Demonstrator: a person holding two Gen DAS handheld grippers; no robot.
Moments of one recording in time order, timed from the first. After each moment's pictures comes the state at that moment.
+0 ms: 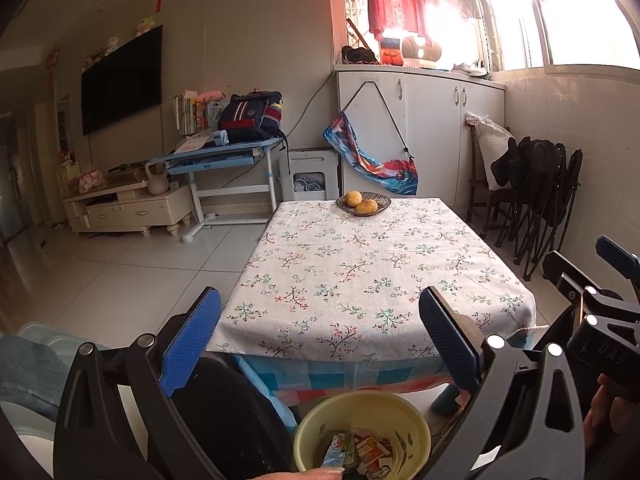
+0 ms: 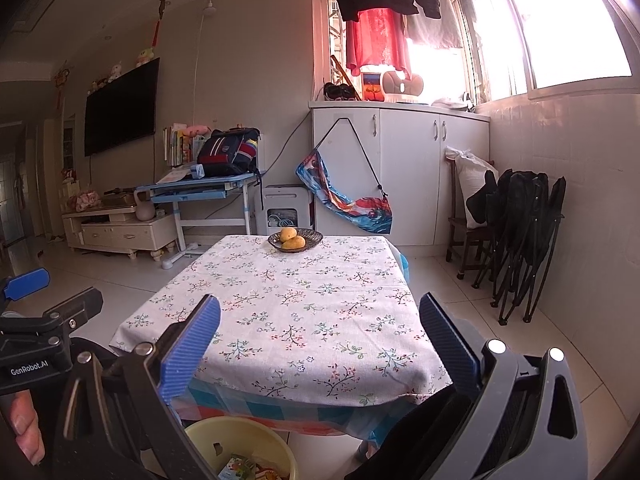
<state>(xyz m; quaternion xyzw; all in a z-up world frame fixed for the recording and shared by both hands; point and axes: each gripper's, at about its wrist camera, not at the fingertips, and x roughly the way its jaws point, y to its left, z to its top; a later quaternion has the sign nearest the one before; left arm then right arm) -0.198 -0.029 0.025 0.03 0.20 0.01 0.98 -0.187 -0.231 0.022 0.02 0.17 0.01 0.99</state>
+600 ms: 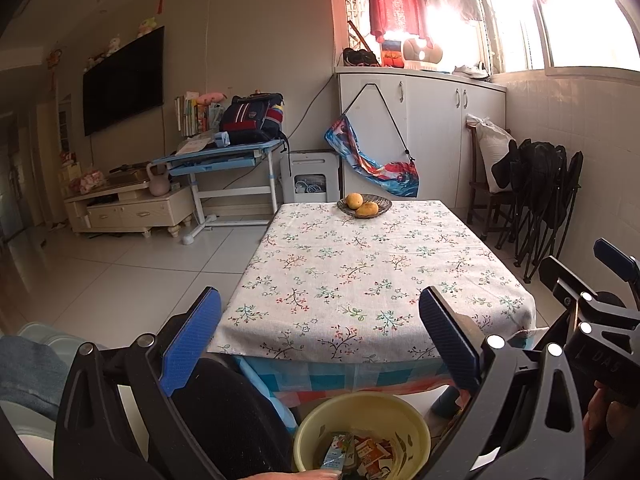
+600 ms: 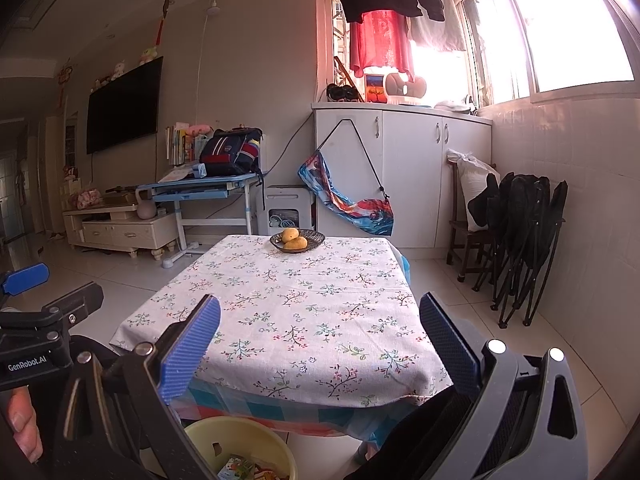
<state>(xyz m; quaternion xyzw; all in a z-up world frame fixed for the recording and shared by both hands) -0.199 -0.028 0.026 0.03 0.20 0.01 0.98 -0.186 -0.227 0.024 0.02 0.17 0.01 0.99</state>
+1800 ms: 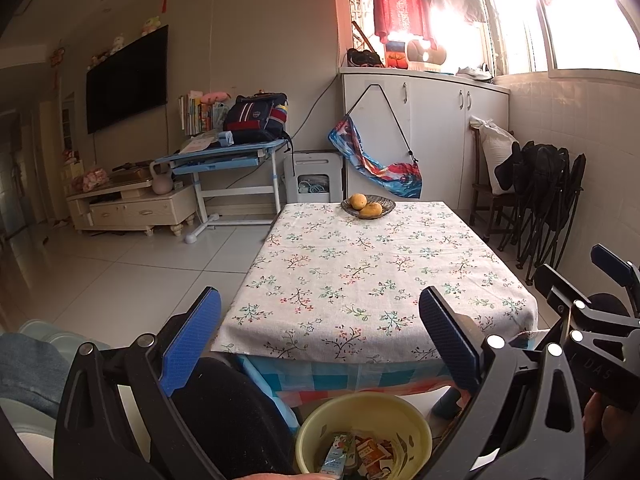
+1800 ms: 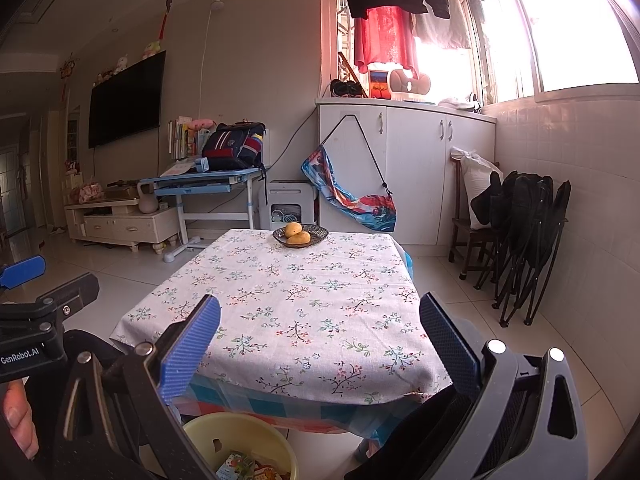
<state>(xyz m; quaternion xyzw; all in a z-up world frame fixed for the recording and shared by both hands) -0.200 -0.025 0.028 0.03 0.20 0.01 0.98 -0.186 -0.220 0.020 0.01 0.17 0.02 0.98</state>
